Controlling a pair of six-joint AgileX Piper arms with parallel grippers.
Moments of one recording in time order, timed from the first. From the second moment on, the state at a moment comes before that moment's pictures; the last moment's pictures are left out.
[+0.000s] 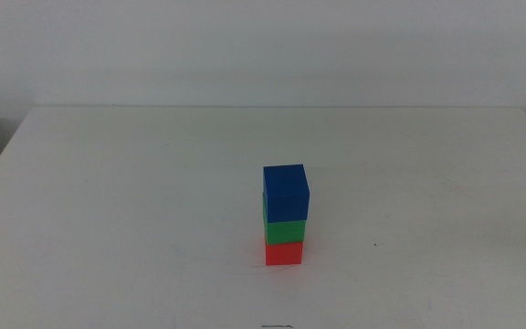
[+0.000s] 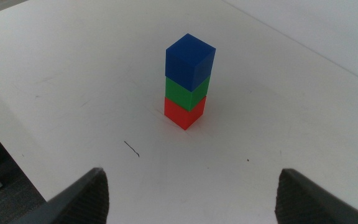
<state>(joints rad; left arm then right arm) -0.05 0.92 -1.32 0.18 1.11 -0.09 0.70 0.53 -0.83 0.02 0.90 -0.12</state>
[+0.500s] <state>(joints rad) -0.05 0.47 -0.80 0.13 0.71 -0.09 0.56 0.53 -0.82 -0.09 0.77 -0.12</state>
